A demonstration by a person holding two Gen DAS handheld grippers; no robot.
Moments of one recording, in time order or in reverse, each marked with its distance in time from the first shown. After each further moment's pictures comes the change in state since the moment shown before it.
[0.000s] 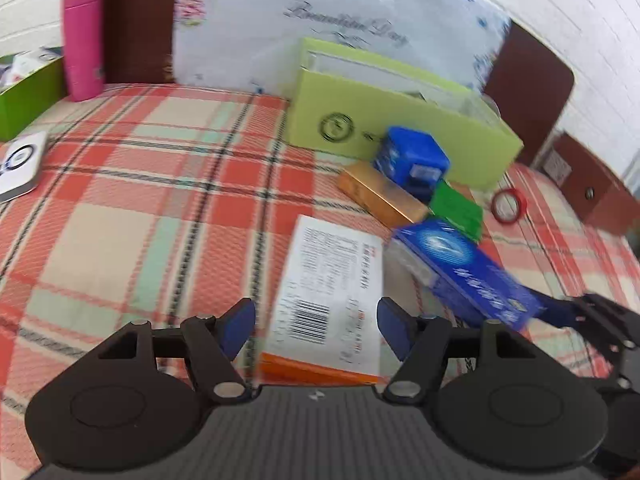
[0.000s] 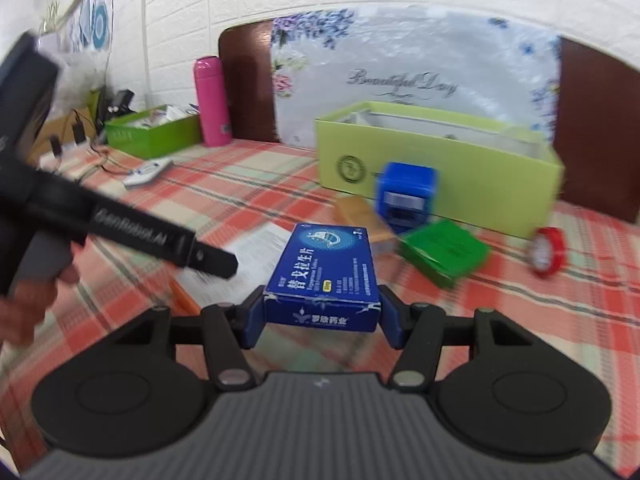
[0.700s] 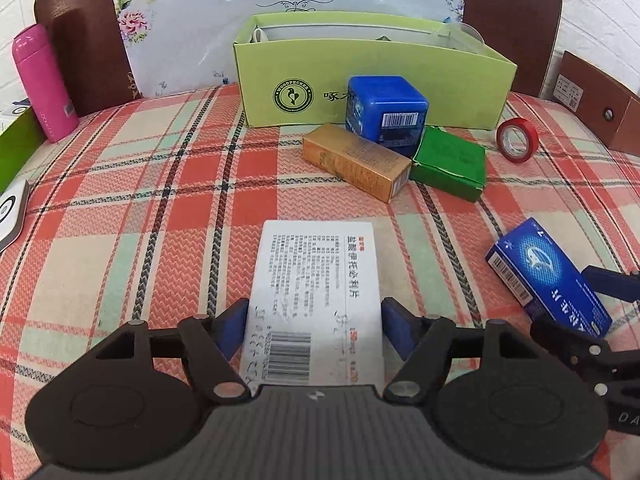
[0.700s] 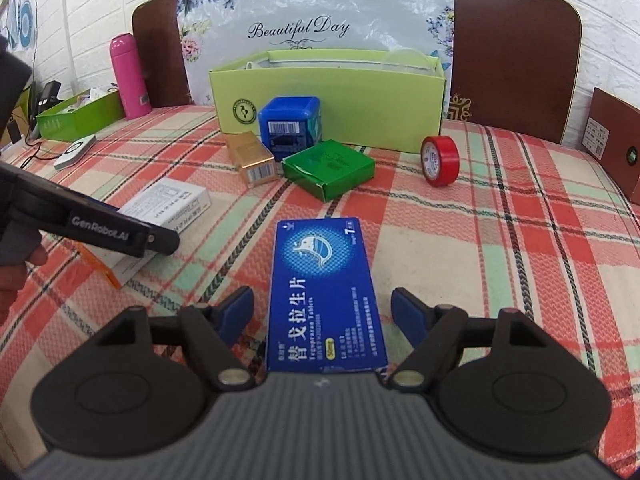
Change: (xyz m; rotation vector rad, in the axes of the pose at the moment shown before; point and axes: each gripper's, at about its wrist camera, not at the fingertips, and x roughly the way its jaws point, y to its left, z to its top) left arm 0.030 -0.045 -0.004 0.175 0.053 0.122; right arm 0.001 -0.043 -0.020 0.172 0.111 -0.081
